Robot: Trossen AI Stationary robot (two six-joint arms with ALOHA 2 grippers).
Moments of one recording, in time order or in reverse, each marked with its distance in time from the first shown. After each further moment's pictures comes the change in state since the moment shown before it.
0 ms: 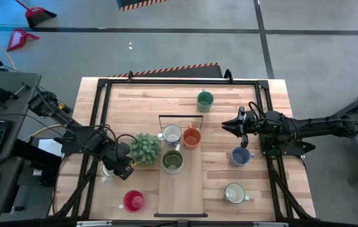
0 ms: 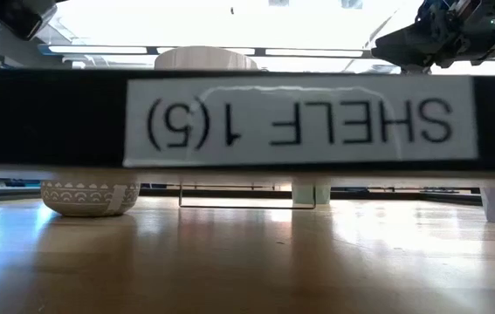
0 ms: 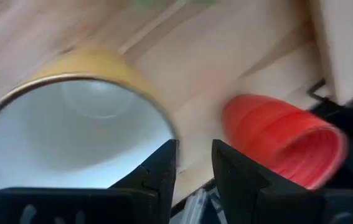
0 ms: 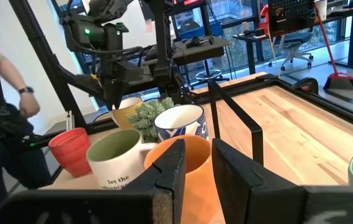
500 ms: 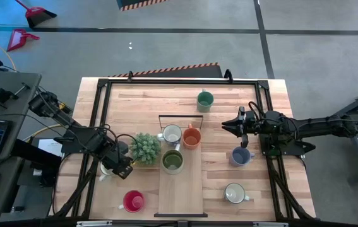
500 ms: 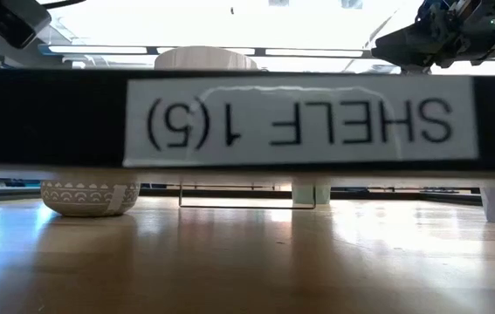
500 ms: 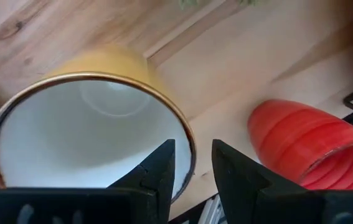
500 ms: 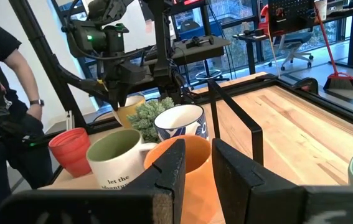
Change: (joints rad) left arm 0.000 0.013 -0.002 -0.046 -0.001 -0.018; right arm 0.000 0.000 0.000 0.000 0.000 0.000
